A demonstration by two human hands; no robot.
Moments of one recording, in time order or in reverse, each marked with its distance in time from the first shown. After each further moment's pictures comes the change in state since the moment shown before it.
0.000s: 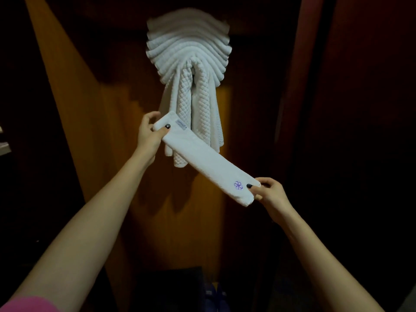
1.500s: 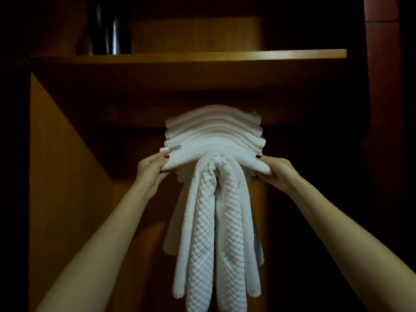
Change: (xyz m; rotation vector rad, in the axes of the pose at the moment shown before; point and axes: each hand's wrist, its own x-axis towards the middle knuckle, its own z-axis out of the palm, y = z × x) left_hand 0.252 0.042 0.010 -0.210 0.146 0.000; right_hand 0.327 -0.223 0.115 0.319 -0.175 -0.207
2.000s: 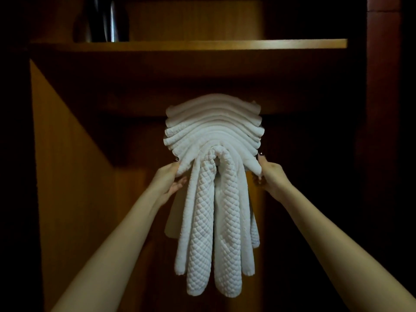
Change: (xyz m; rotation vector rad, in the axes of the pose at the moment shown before) left_hand -0.044 -0.026 0.010 0.018 -0.176 -0.258; right_hand -0.037 0.028 0.008 -0.273 0.074 0.022
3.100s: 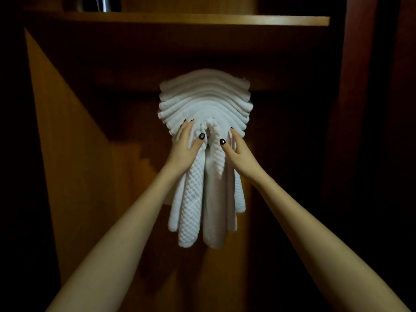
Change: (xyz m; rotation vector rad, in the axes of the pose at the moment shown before) left_hand -0.061 -0.003 0.047 0.729 -0.045 0.562; right_hand -0.071 0.010 0.019 -0.424 -0.267 -0.576
